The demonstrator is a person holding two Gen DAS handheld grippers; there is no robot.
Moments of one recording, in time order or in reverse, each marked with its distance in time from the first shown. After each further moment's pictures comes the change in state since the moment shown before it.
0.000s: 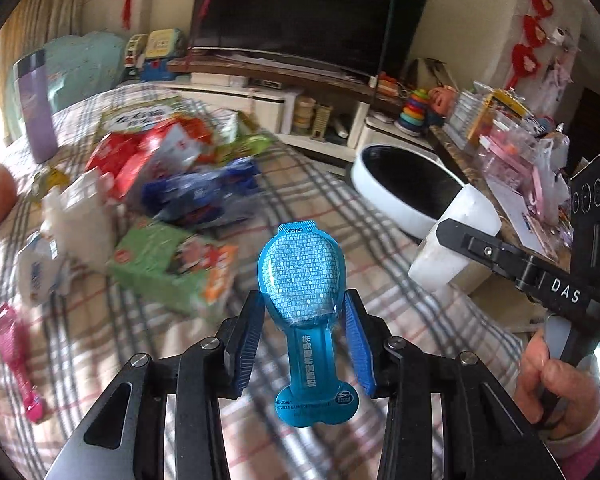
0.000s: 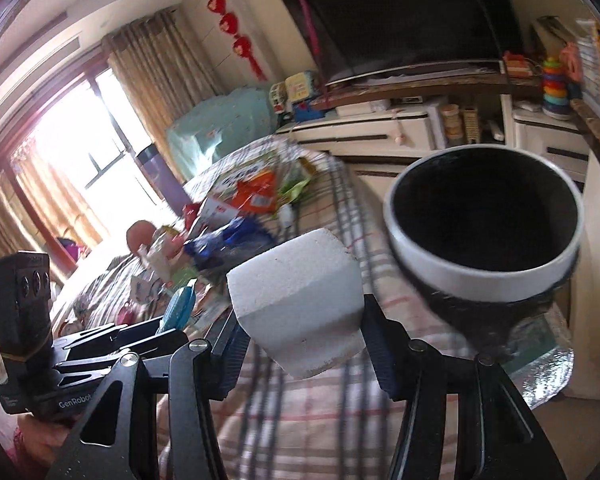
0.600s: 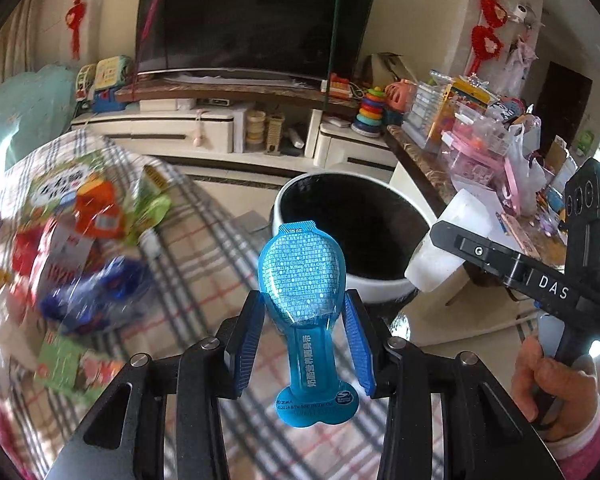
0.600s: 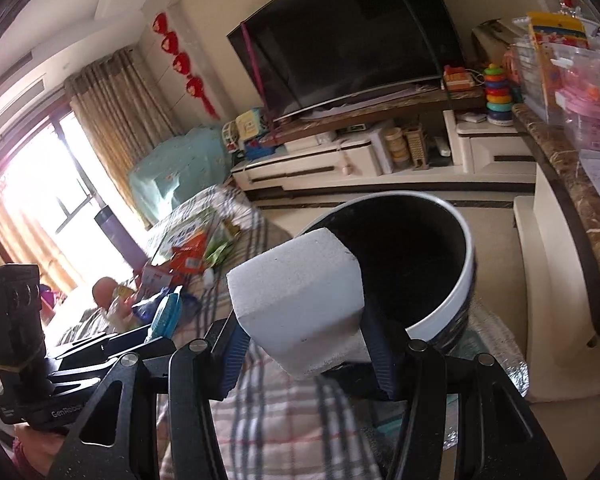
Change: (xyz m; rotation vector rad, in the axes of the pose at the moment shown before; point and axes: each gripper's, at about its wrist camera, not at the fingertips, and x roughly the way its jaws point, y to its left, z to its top) left arm 0.055 -0.055 0.063 0.118 -0.022 -0.072; right arm -0.040 -0.074 0.036 0.095 -0.103 -0.115
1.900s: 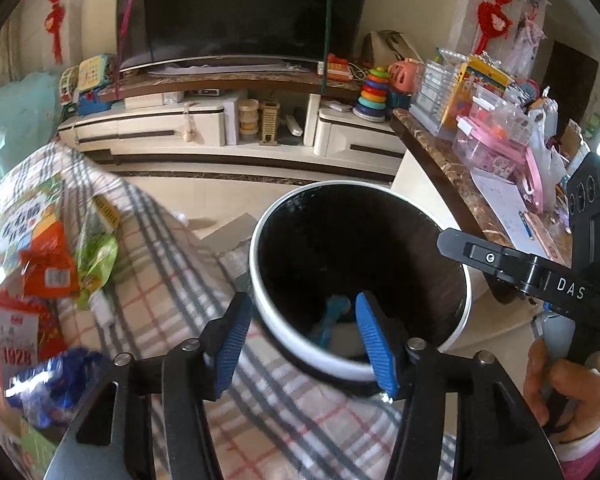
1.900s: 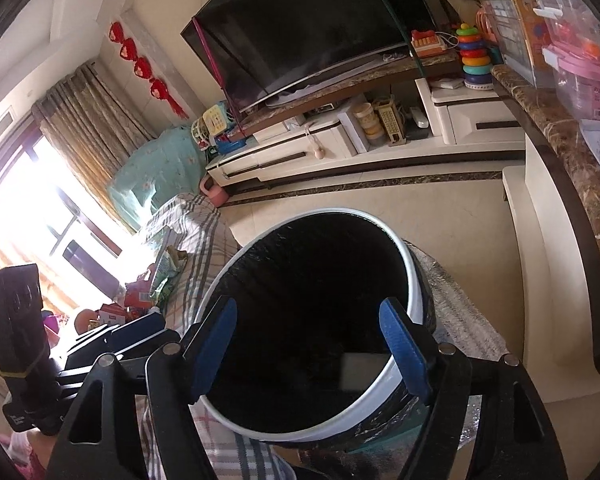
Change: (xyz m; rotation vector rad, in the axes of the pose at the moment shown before) left arm 0.096 -0.017 0.059 0.016 0.061 0.038; right arm 0.047 -0.077 0.042 0.125 0.086 -0.006
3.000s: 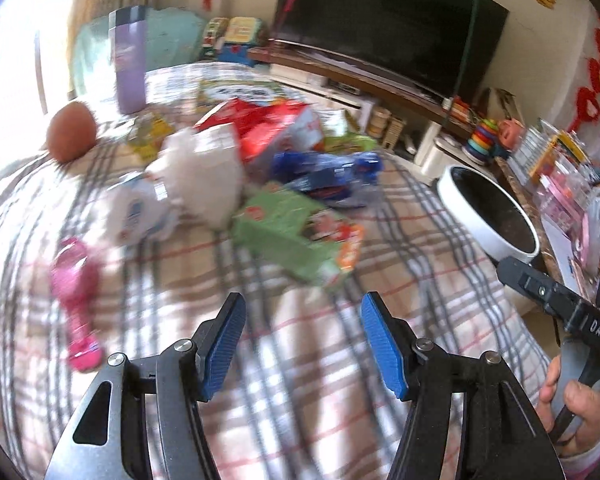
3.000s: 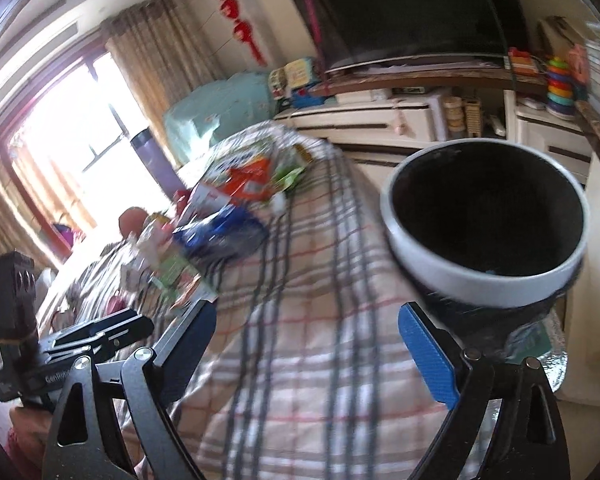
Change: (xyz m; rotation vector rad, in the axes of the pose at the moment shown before) left arm -0.171 0.084 -0.176 -0.364 -0.059 0.221; right arm 0.005 0.148 -0.112 -0.280 0.099 0.107
